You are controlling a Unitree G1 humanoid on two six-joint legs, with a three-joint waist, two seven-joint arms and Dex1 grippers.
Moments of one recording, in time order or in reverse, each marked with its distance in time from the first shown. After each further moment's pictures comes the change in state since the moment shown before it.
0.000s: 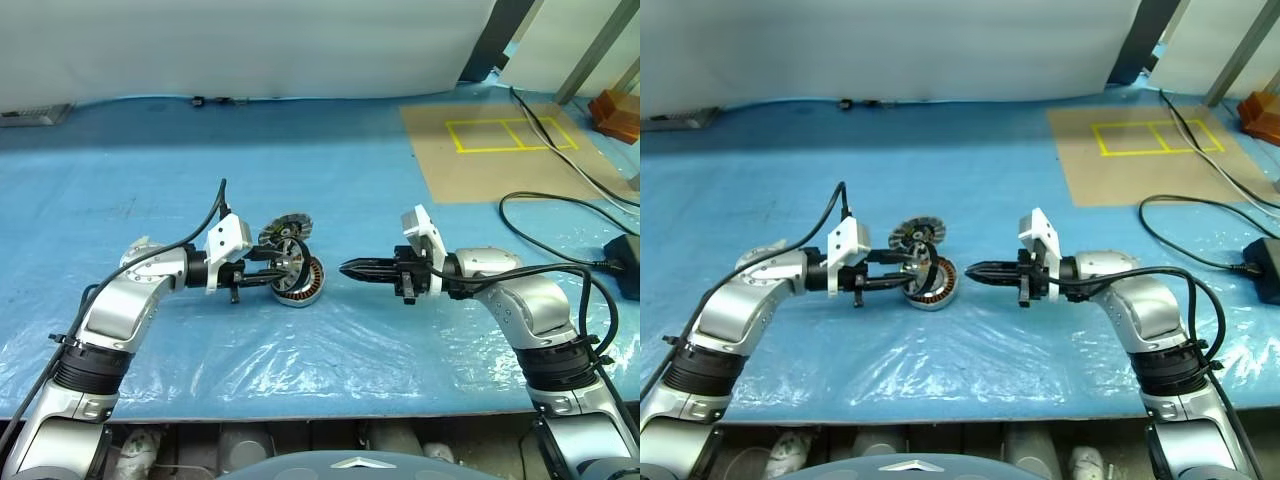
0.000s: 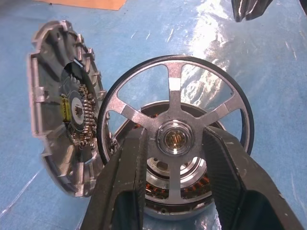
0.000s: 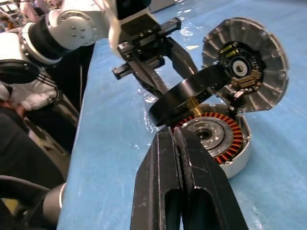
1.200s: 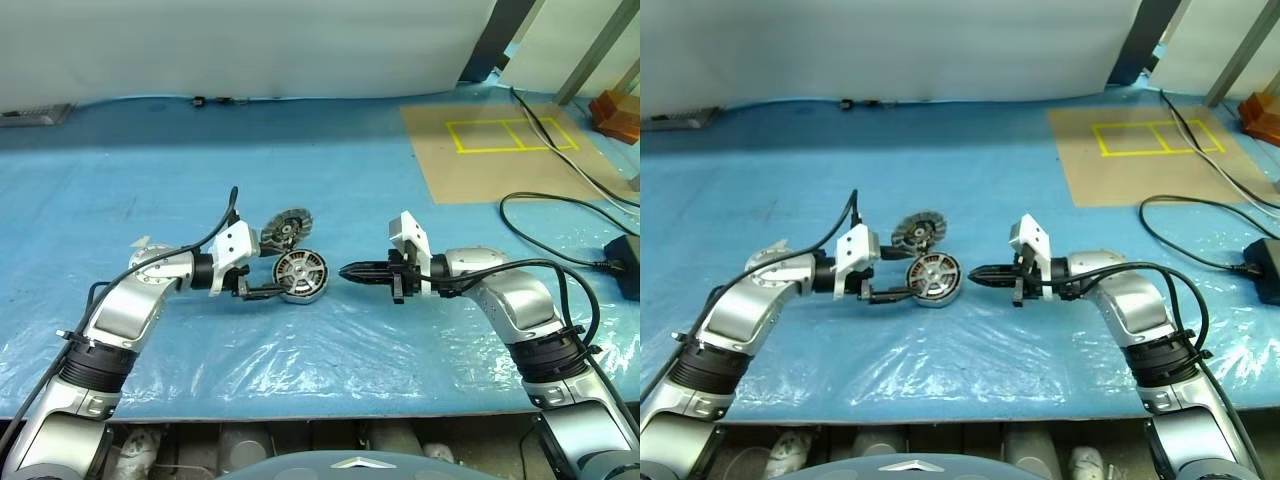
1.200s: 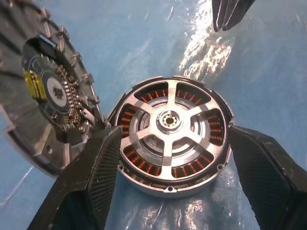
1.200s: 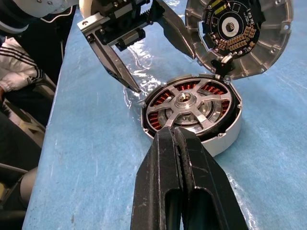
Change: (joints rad) left arm -0.009 0.010 -0.041 0.002 0.045 -0.013 0.011; right arm -0.037 0.004 0.075 0.110 -0.091 -0.067 -0.044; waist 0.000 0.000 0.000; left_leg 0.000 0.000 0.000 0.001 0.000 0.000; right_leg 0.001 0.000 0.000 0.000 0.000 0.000
